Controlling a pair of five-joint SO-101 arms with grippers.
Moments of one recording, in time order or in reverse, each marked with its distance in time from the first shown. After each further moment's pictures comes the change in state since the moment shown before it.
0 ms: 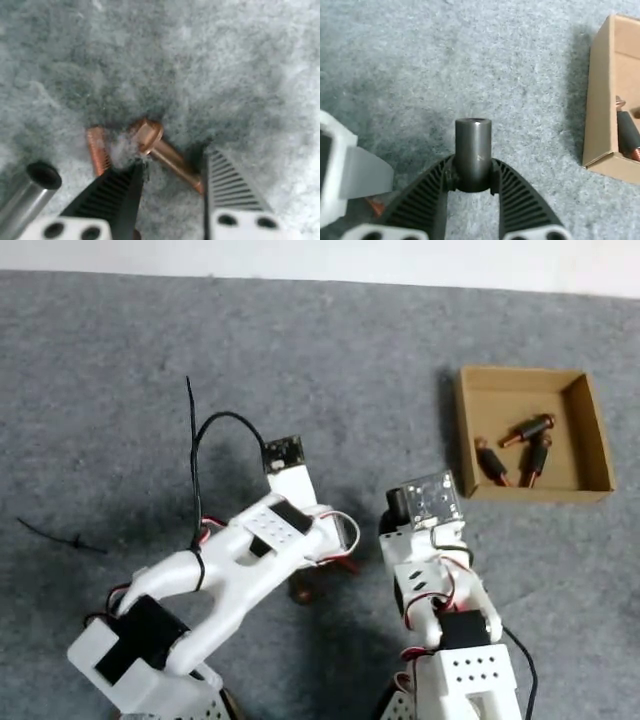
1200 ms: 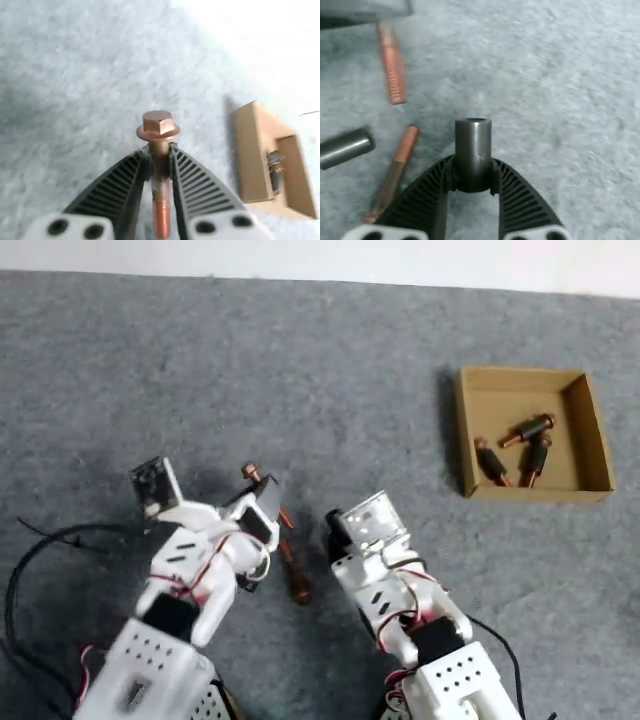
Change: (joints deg) left arm -15.7 -74.2 44.6 -23.8 -5.8; right arm -19.2 -0.2 4.7 -4.7 0.0
